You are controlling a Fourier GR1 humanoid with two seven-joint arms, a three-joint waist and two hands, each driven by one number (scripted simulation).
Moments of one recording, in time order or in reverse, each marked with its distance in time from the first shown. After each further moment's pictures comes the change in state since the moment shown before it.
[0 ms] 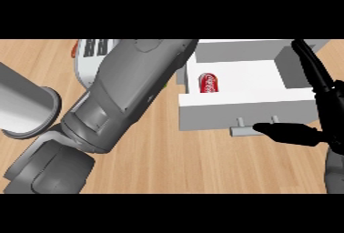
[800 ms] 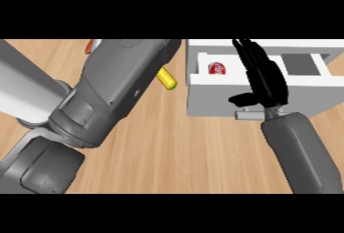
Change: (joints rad) left arm 0.032 0.043 0.025 -0.003 -0.010 -0.060 -0.010; right arm -0.281 0.077 0.102 0.677 0.364 -0.272 -0.150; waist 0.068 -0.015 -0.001
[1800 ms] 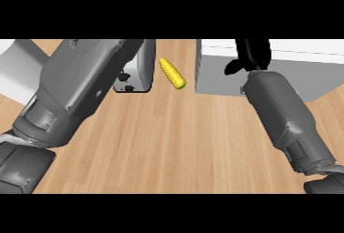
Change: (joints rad) left arm 0.165 0.136 -0.034 -0.233 -0.042 -0.067 0.137; right arm -0.460 0.046 -0.156 0.730 0.148 -0.413 -0.044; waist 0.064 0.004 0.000
